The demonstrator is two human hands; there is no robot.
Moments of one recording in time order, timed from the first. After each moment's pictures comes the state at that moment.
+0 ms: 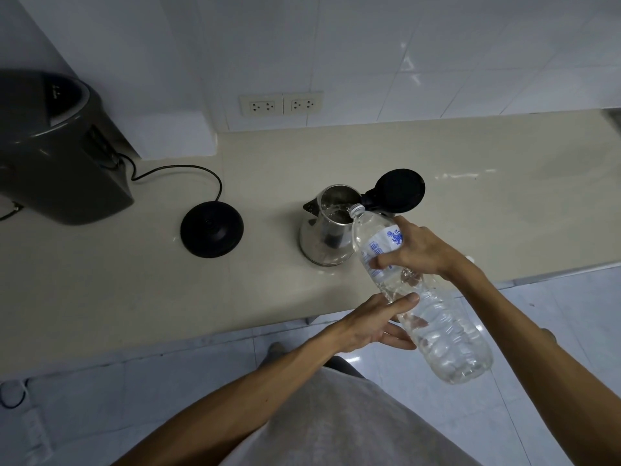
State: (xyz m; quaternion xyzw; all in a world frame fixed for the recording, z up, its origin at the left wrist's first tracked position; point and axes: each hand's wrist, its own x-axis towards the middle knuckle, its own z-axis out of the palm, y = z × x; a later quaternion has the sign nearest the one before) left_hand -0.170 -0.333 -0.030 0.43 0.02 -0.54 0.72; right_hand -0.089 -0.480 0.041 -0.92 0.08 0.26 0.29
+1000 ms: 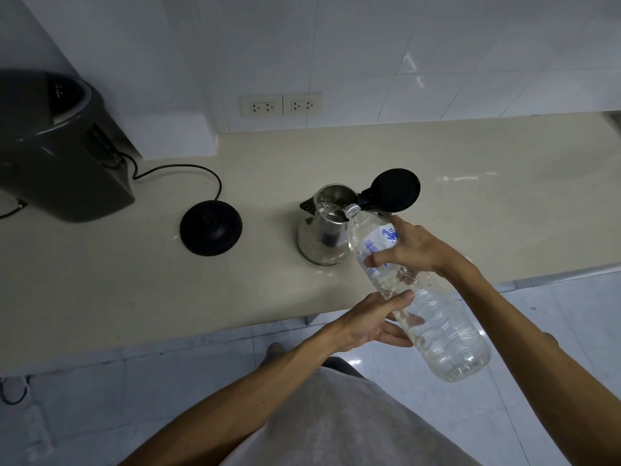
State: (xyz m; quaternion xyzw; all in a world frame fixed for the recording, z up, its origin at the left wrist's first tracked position) left_hand -0.172 -0.340 -0.042 0.43 0.01 -0.54 0.73; right_hand -0.087 -0.485 0.040 -0.92 0.06 0.27 0.28
